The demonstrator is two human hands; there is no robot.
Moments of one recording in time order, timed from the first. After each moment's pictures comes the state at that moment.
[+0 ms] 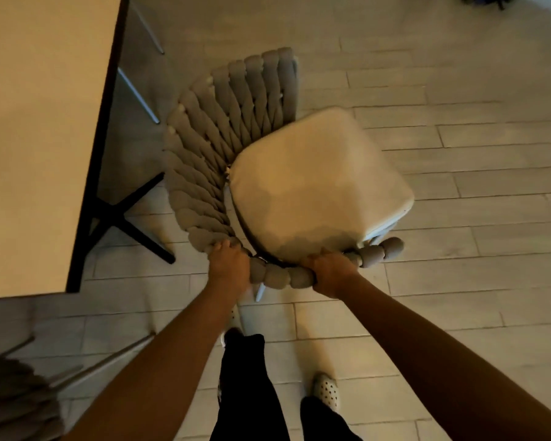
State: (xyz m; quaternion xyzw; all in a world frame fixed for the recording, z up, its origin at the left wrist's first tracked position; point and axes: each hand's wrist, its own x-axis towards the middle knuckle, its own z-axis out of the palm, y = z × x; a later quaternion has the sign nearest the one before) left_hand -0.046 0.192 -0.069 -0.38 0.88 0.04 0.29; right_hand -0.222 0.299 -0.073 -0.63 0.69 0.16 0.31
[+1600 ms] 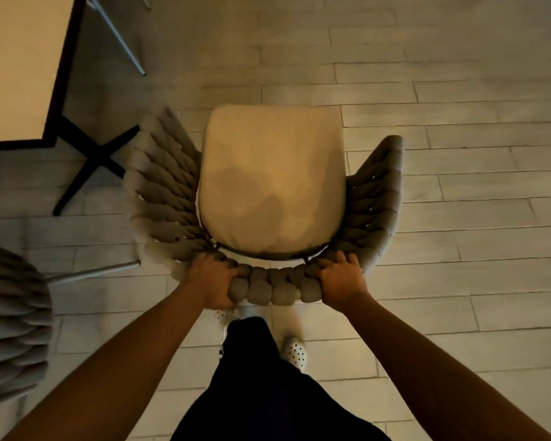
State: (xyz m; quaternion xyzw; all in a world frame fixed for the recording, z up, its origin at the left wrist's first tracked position) left_hand 0.048 0.454 -0.072 -0.22 0.92 0.12 0.31; right_hand -0.169 0.605 -0.085 -0.61 0.73 0.21 0.23
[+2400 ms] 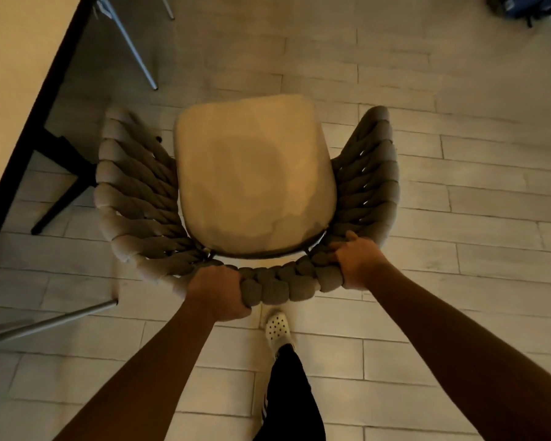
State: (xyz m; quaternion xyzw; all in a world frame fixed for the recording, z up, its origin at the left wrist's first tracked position) left_hand -0.078 0.295 -0.094 -0.40 0.86 0.18 0.25; right_hand -0.350 0.365 -0.096 -0.72 0.63 0.23 0.21
